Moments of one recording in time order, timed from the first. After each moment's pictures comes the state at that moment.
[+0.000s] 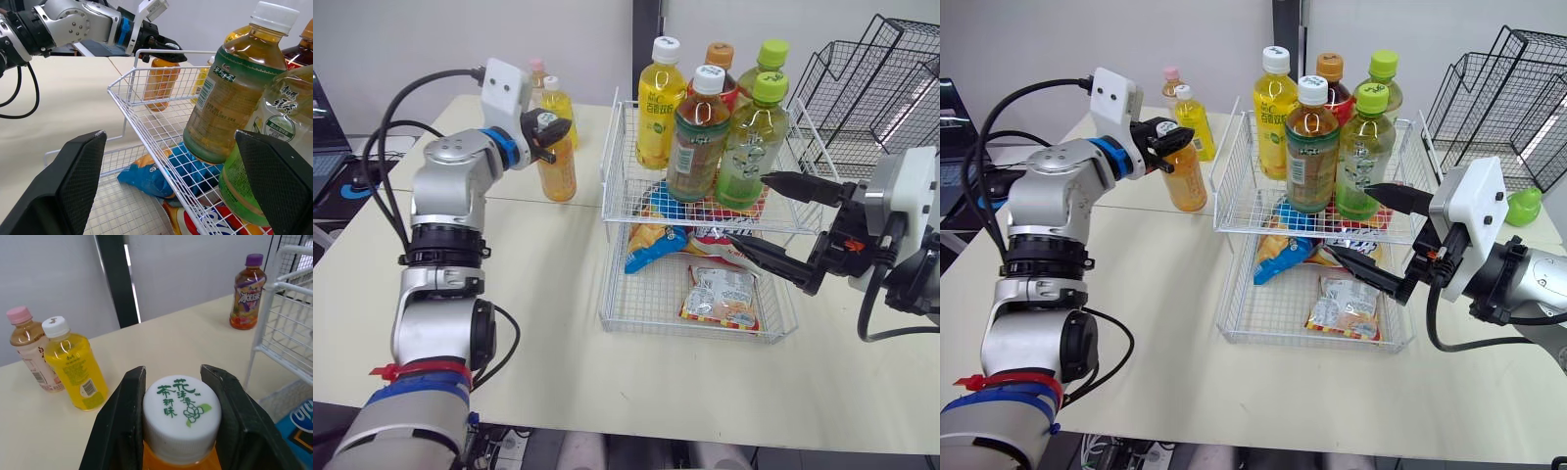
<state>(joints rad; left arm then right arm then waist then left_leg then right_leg) -1.07 0.57 0.11 0.48 -0.16 0.51 -0.67 -0.30 -0.97 -0.33 -0.78 1.04 0.72 0.48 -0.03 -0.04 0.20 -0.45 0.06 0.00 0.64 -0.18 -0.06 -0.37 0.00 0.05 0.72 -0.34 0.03</state>
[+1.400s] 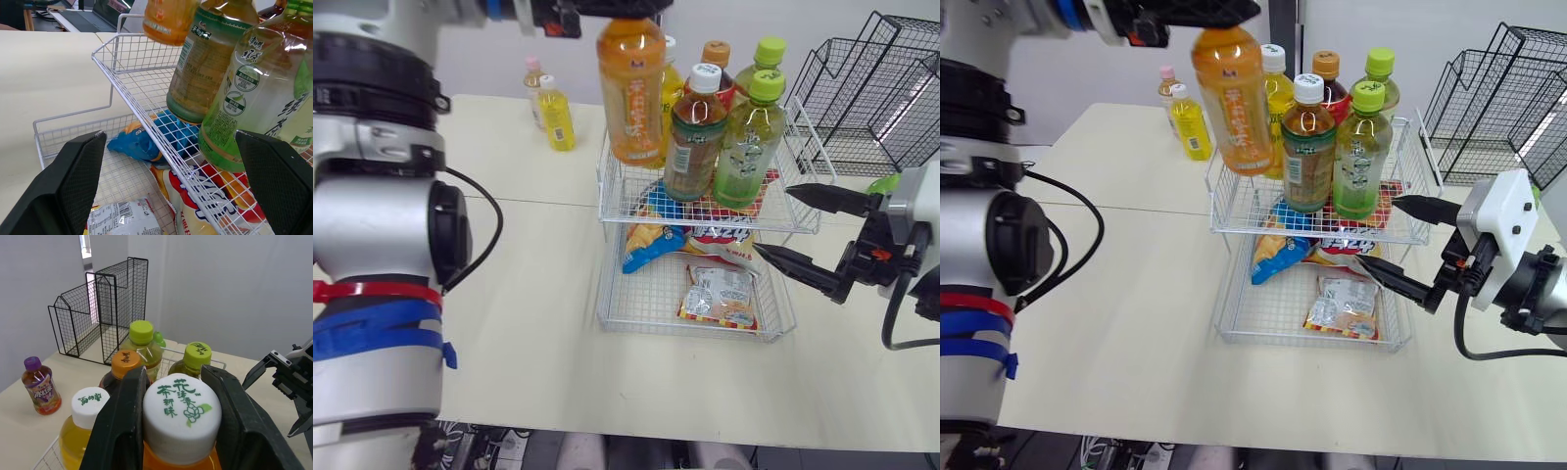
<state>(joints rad) -1.70 0.60 -0.09 0.71 -0.35 0.86 -1.33 -0.16 -1.02 -0.49 -0.76 1.01 0.73 0.58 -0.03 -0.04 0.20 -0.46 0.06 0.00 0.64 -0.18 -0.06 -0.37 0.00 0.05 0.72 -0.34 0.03</state>
